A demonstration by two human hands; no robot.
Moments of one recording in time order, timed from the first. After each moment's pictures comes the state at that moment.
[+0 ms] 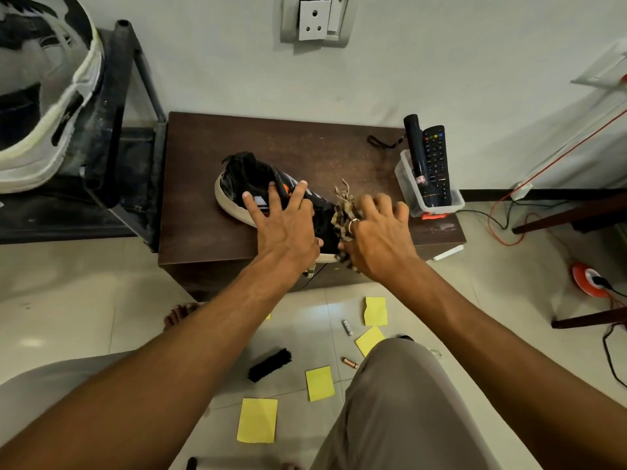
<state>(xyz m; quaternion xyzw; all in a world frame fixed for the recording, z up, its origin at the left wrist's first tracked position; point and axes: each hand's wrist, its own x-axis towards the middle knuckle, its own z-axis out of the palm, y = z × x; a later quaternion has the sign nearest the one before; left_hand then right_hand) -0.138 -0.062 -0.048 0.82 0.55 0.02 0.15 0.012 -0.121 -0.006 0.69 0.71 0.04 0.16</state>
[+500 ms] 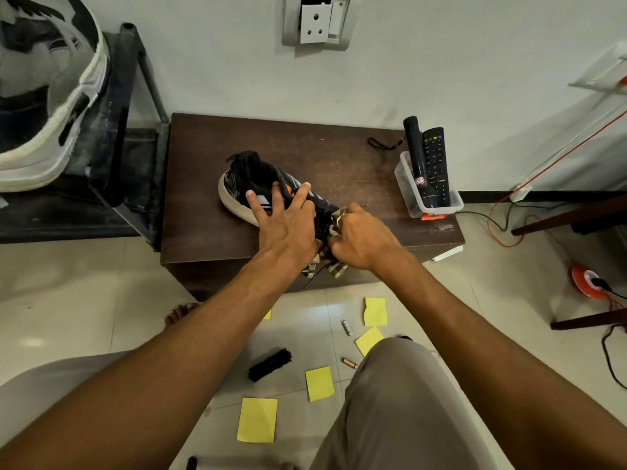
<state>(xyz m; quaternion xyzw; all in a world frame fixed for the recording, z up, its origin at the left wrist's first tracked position) -0.140 -0.060 -0.045 0.83 0.53 0.00 0.15 -0.004 -0.099 -0.013 0.73 0.66 -0.17 0.06</state>
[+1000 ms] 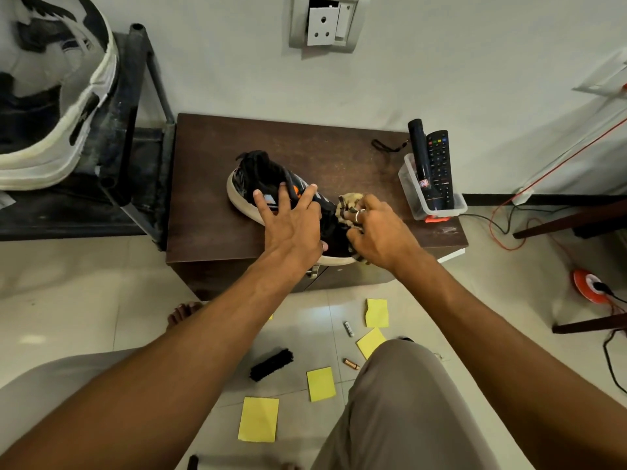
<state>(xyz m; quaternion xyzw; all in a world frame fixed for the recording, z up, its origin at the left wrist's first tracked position) -0.141 -0.060 -0.041 0.83 0.53 0.01 0.16 0.019 -0.103 -0.012 0.73 0.67 -0.12 0.03</state>
